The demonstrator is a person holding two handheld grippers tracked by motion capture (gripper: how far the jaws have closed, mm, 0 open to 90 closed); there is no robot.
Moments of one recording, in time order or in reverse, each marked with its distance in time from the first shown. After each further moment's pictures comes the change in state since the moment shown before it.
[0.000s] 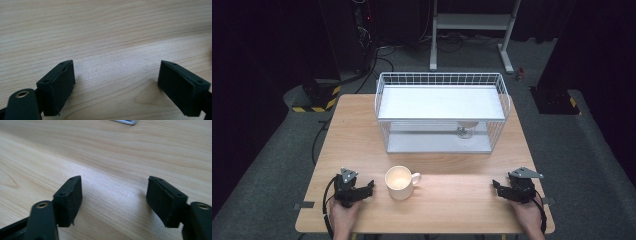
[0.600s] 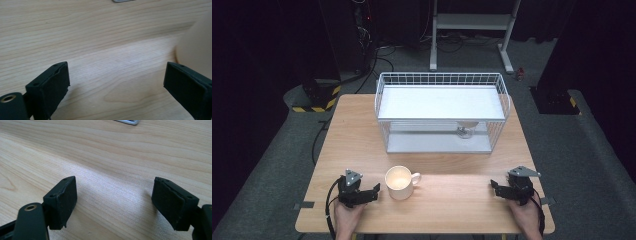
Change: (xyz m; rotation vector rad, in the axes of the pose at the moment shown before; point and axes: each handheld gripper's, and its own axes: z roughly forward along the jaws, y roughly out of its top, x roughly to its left) left arm -0.018 0.001 -0.009 -0.026 -0.095 0.029; right arm 0.001 0.003 0.004 0.013 -0.002 0.007
